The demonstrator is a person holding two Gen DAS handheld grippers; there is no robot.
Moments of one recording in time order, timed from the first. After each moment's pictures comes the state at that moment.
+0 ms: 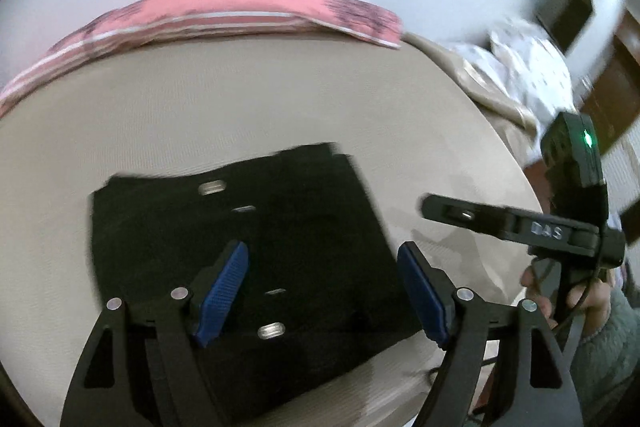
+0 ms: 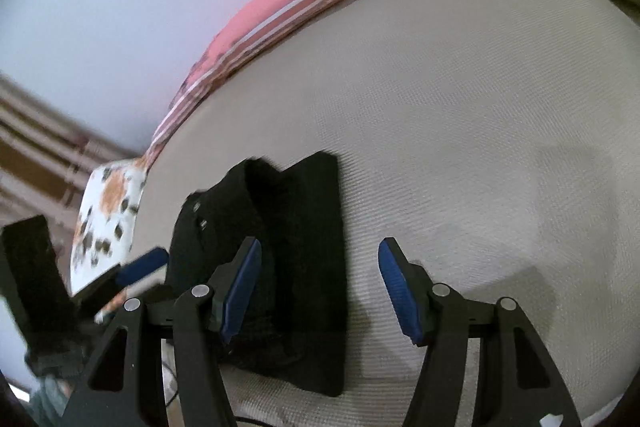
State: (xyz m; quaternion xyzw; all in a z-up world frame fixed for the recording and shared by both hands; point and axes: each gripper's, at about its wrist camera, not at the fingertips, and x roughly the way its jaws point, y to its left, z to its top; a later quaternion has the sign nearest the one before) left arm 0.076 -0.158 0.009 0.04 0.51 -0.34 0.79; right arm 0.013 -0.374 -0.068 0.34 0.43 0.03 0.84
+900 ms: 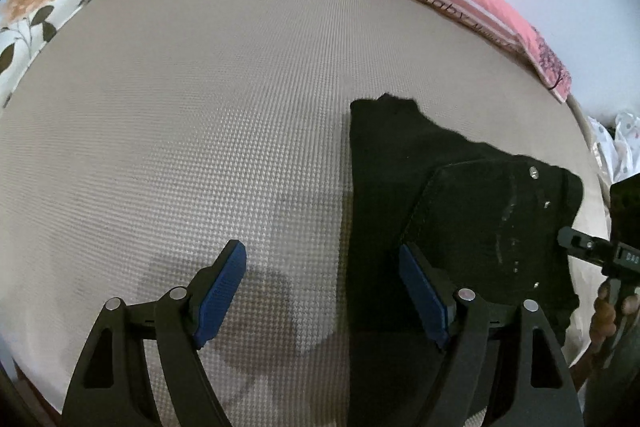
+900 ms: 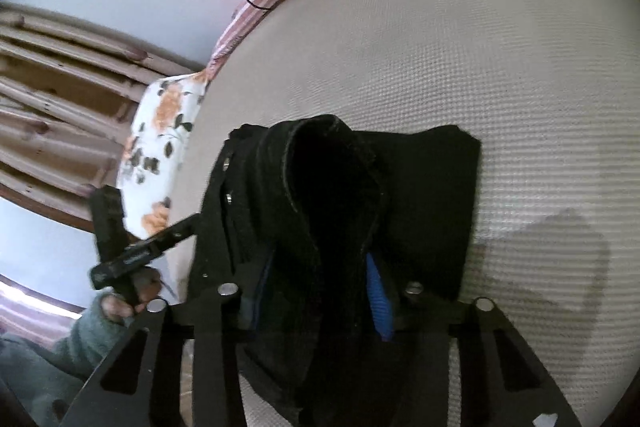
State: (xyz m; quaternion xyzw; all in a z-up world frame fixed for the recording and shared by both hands) left arm 0.141 -0.016 -0.069 -0.03 0.58 -0.13 0.81; right arm 0.101 -0.340 -0.121 0.32 0.49 0.24 0.77
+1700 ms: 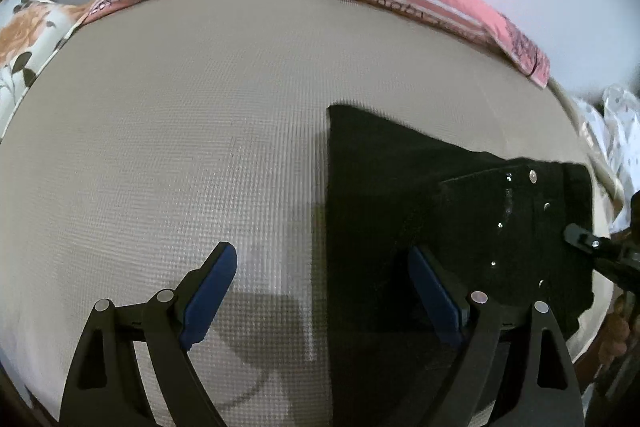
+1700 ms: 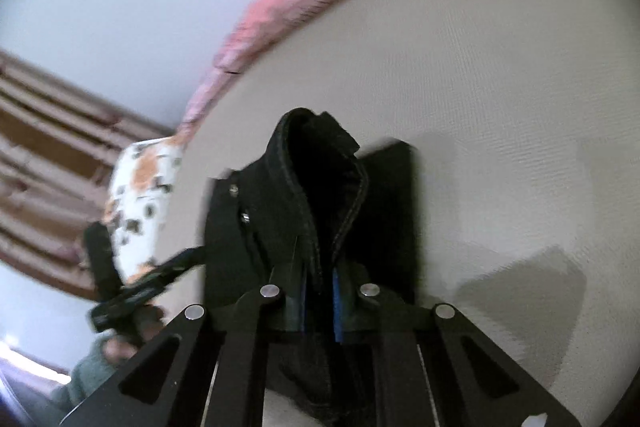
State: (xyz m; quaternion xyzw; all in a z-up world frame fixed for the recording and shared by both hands) left arm 0.136 -0.052 -0.053 0.01 0.55 -0.16 0.82; right arm 0.046 -0.351 -0.096 0.36 0.45 0.09 0.81
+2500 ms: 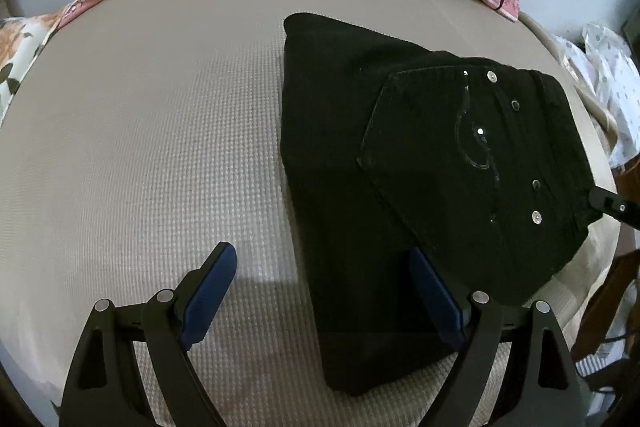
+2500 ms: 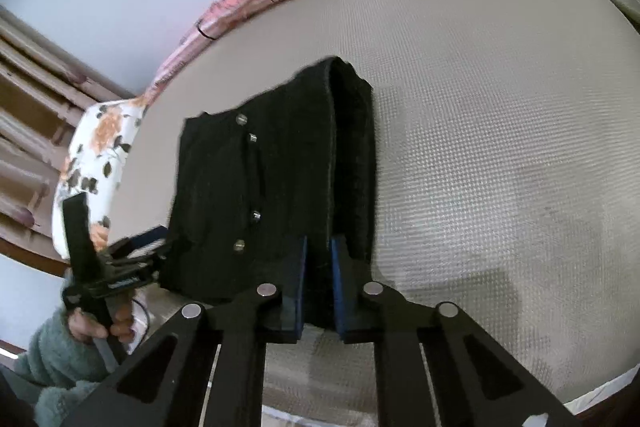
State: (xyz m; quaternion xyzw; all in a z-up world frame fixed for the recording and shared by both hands) left arm 0.088 -0.057 -0.065 0.06 0.57 -0.21 0.79; right arm -0.019 -0.324 -0.071 0.27 0.48 0.04 0.84
